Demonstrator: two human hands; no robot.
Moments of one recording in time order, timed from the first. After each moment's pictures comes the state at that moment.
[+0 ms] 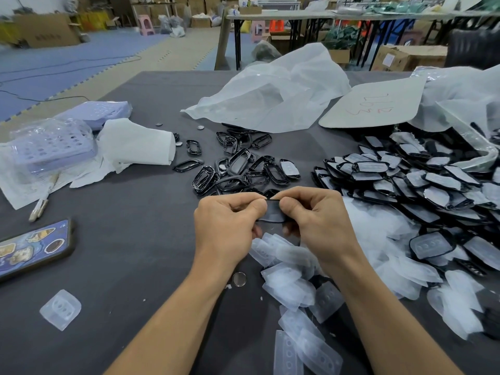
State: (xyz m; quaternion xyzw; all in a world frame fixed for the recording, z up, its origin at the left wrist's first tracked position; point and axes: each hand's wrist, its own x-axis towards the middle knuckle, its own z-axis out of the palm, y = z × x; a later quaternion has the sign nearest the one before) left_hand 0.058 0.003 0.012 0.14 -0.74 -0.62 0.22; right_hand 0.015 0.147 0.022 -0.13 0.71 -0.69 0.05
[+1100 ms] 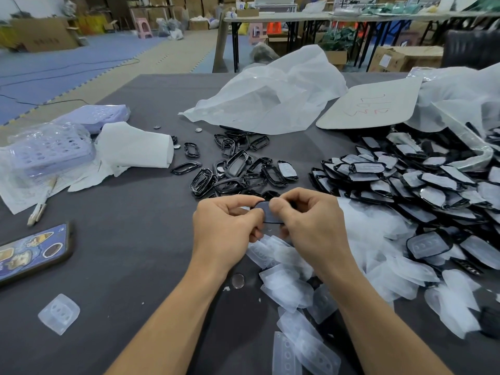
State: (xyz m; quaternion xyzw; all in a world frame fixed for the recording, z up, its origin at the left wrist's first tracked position) left_hand 0.060 0.001 0.016 0.15 -0.71 -0.66 0.16; right_hand 0.019 0.141 0.014 -0.09 0.78 -0.62 -0.02
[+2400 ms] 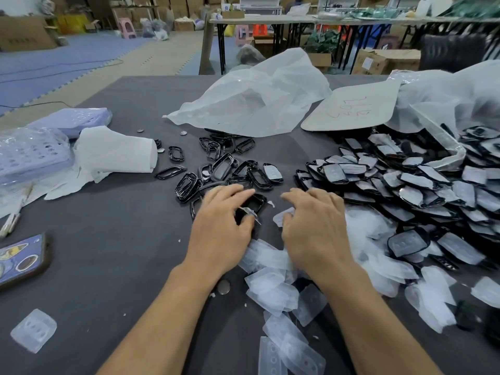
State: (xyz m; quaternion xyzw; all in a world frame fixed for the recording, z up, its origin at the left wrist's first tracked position) left_hand 0.037 -0.002 -0.004 0.03 -0.93 -0.31 0.22; right_hand 0.011 0.160 0.016 -0.12 0.96 -0.21 -0.12
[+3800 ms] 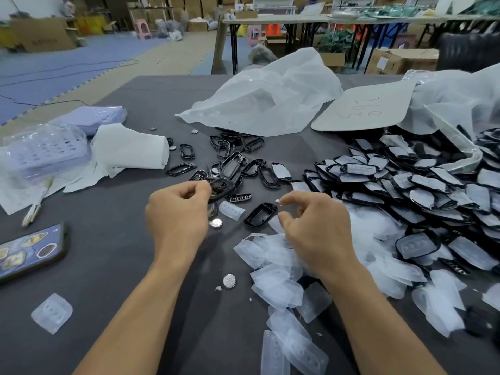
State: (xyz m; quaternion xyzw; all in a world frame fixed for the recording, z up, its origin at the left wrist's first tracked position) left_hand 0.051 -0.036 0.019 0.29 -0.77 -0.47 0.31; right_hand 0.012 0.162 0.016 -0.14 0.92 -0.36 -0.11
